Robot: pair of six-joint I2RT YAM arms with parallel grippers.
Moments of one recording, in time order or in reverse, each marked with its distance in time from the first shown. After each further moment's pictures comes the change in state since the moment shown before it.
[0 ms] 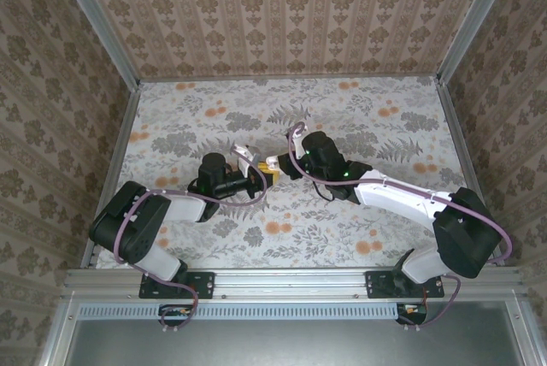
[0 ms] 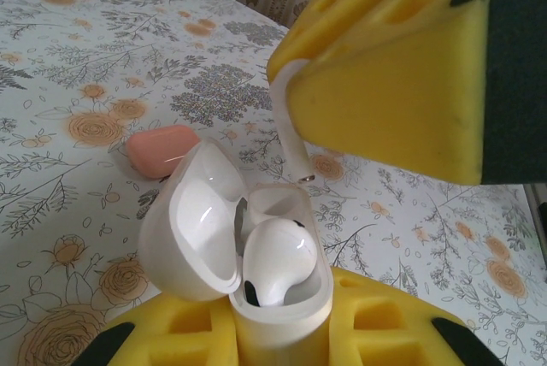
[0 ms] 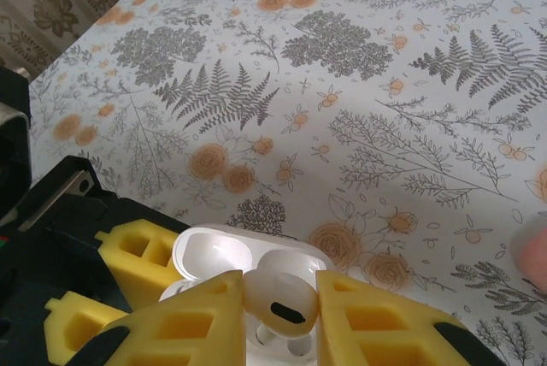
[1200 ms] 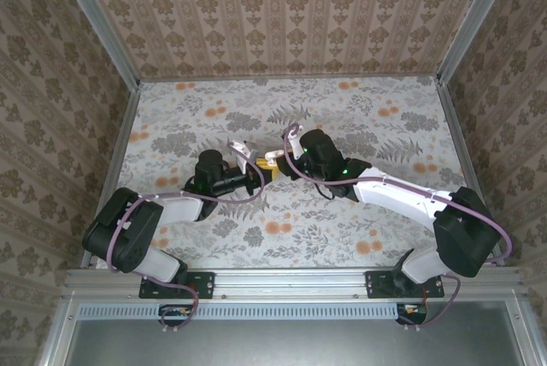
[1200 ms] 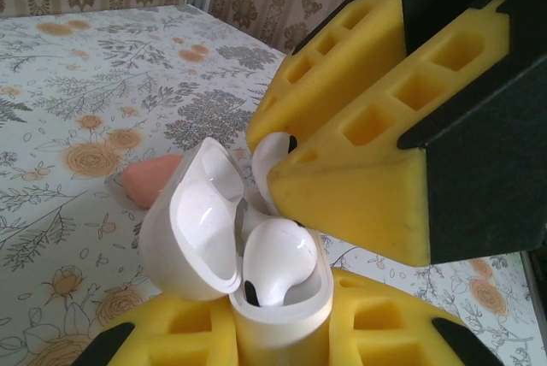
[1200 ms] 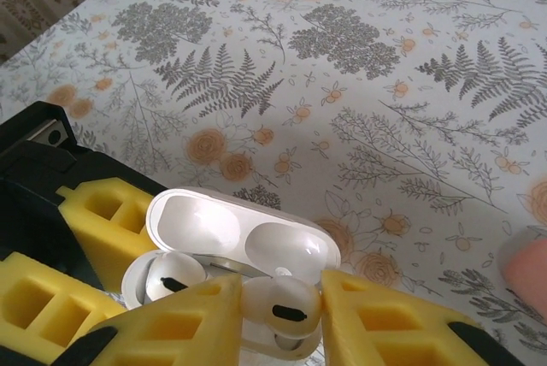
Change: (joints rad) left arm 0.008 -0.064 0.021 -0.038 0.018 -0.022; right arm 0.004 0.011 0.041 -0.060 -0.025 -0.082
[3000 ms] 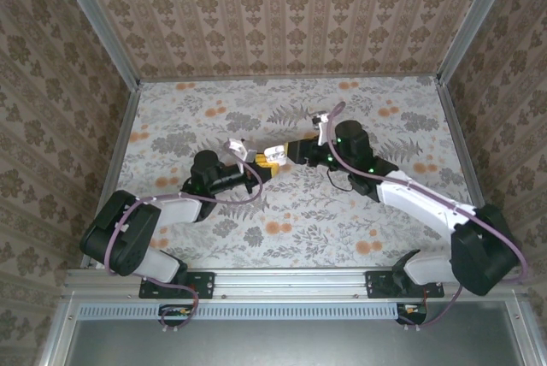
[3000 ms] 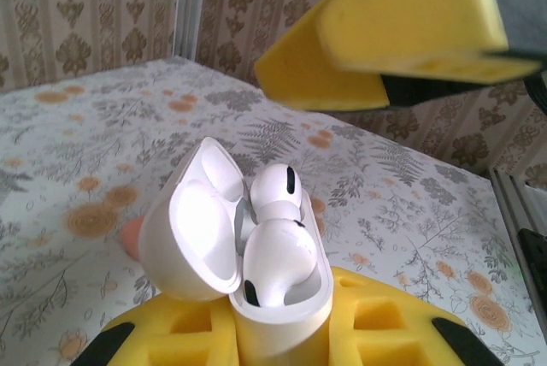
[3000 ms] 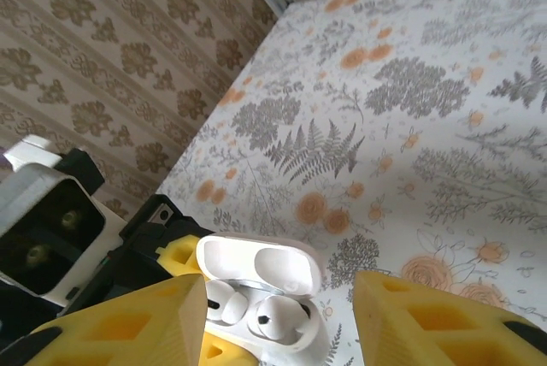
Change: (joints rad) left arm 0.004 -0.024 -0.018 0.124 0.036 0.032; right arm -0.190 -0.166 -0.131 0.214 -0.343 0.311
